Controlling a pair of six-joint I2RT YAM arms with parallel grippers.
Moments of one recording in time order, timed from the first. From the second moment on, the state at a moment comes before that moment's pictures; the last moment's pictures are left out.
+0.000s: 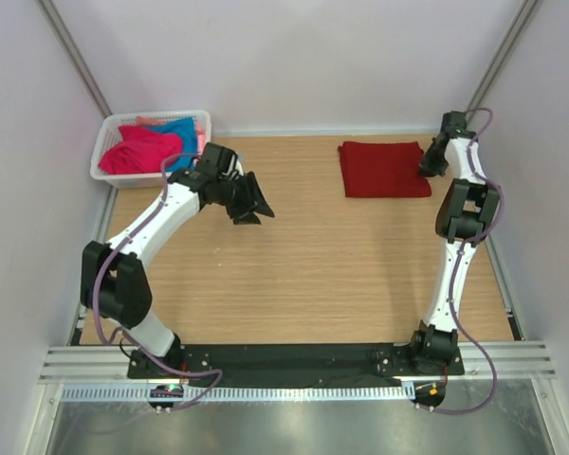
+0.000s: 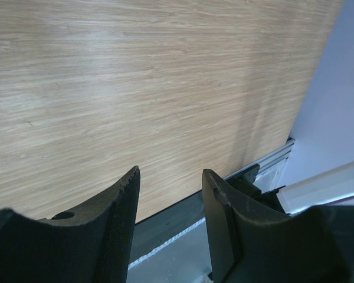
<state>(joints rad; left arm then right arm) -0.40 1.61 1.37 -0.71 0.43 -0.73 -0.20 2.51 2.26 -0.80 0.01 0.36</state>
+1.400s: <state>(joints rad) -0.44 1.50 1.68 -0.85 0.20 -0.59 -0.17 1.78 1.96 -0.98 0.13 0.53</state>
